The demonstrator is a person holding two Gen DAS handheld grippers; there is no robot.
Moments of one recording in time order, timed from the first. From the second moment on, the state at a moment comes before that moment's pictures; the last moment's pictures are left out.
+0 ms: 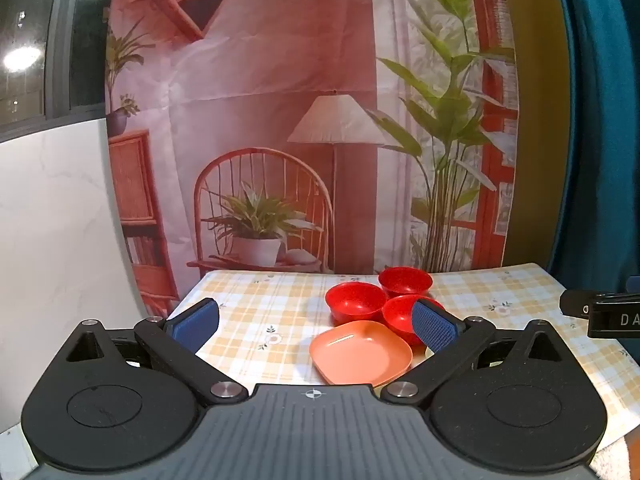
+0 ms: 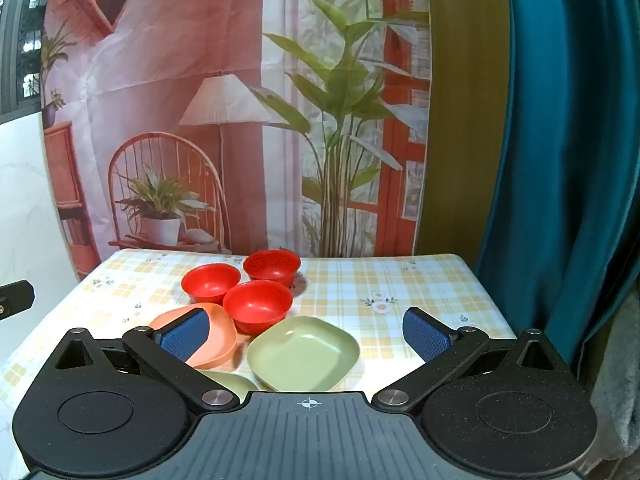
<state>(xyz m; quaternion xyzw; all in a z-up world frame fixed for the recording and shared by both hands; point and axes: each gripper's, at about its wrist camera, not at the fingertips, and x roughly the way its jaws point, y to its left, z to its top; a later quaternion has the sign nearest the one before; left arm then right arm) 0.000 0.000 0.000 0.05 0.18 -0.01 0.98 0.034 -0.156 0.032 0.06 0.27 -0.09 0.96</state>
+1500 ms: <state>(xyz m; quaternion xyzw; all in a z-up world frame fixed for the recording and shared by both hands) 0.000 0.001 0.000 0.04 0.19 -0.01 0.98 0.033 -0.156 0.032 0.05 0.27 -0.09 0.96</state>
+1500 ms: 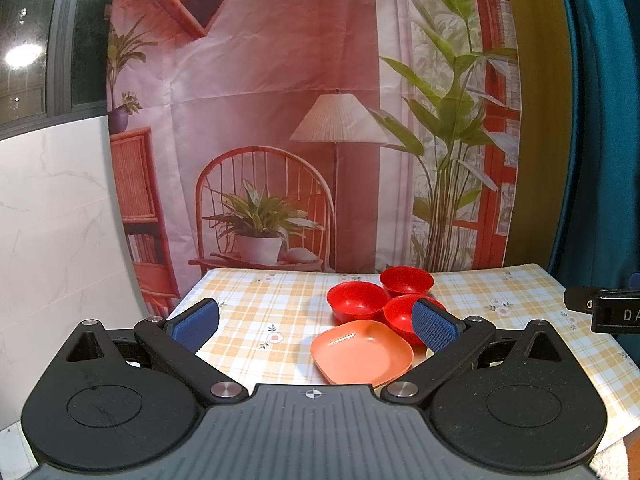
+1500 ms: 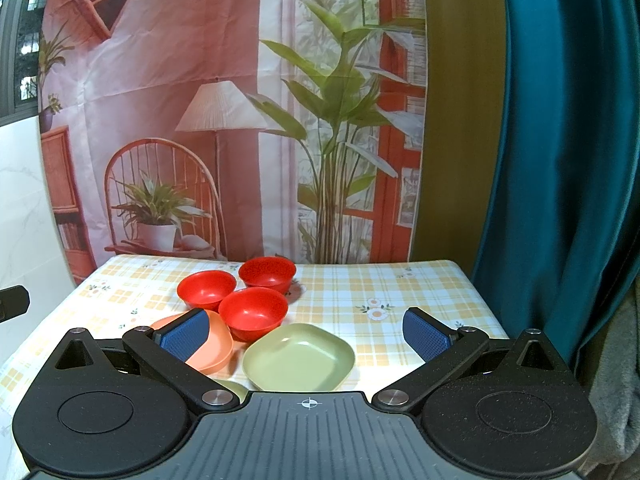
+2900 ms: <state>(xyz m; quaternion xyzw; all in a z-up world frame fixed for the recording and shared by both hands) 0.002 0.001 -0.009 0.04 0.19 0.00 0.98 0.033 -0.168 0.032 0.07 0.26 -0.08 0.96</state>
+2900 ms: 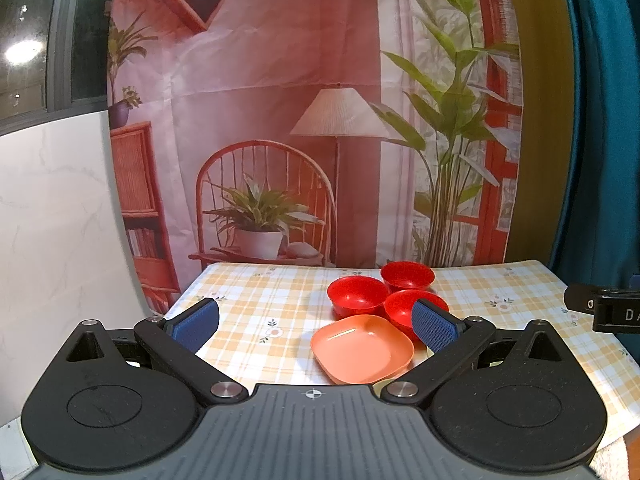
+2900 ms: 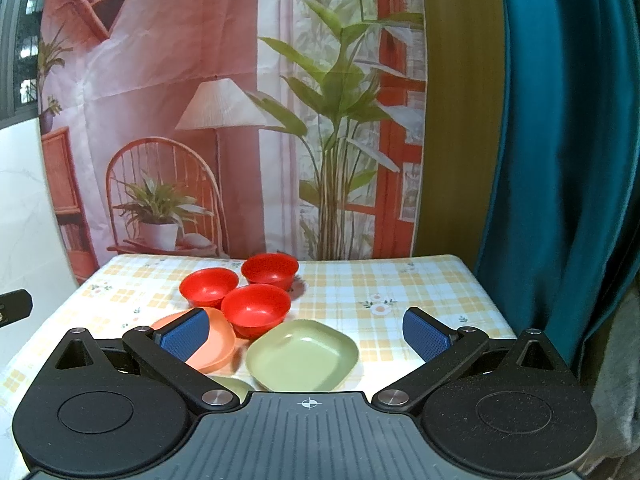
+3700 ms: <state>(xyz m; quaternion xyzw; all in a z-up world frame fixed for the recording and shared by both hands) 0.089 0.008 -0.061 0.07 0.25 0.03 0.97 0.114 -0.141 -0.051 0.02 0.28 -0.03 0.96</state>
